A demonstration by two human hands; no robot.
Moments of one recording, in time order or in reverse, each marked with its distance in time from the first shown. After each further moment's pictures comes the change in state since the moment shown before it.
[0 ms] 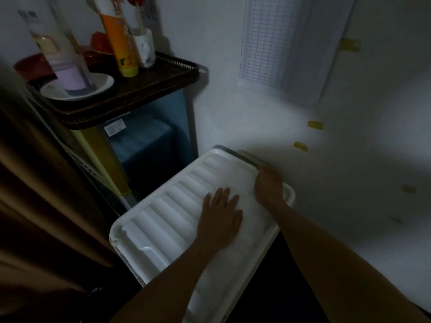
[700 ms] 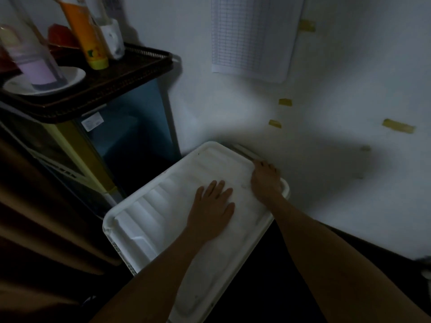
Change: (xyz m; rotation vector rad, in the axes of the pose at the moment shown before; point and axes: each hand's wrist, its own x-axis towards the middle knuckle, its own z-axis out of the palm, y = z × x) left_hand -0.032 -0.003 -0.008 -0.026 -0.075 0.178; right_hand -0.071 0.018 -0.021 -0.221 -0.064 0.134
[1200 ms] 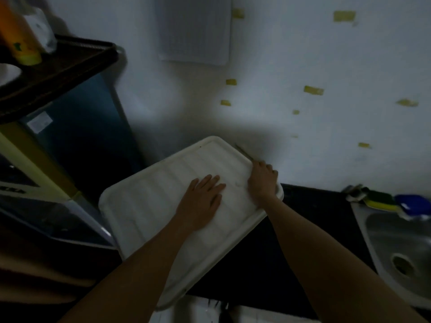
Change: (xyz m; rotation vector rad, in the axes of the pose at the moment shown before) left_hand -0.039 0.019 0.000 -0.091 -0.054 0.394; right_hand -0.130 0.035 -0.028 -0.017 0.033 0.363
